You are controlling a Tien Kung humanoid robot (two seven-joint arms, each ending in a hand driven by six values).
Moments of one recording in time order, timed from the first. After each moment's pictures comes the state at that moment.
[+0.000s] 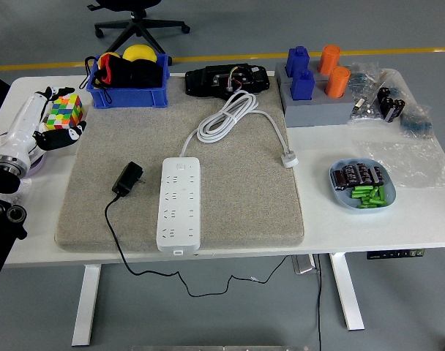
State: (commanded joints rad) left arm -0.25 0.25 -1.46 -1.34 1.83 0.09 0.17; right arm -0.03 -0.23 1.36 0.23 -1.10 0.05 -0.09
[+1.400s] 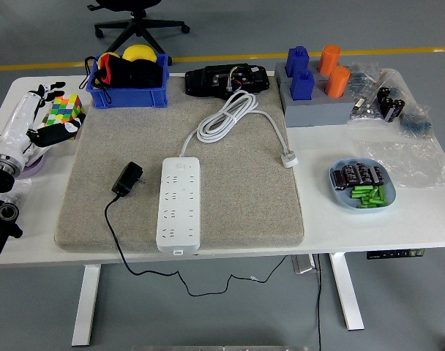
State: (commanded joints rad) left arm -0.25 0.27 -1.46 -1.36 1.79 0.07 0.18; right arm -0.01 -0.24 1.35 0.23 -1.10 0.05 -0.09
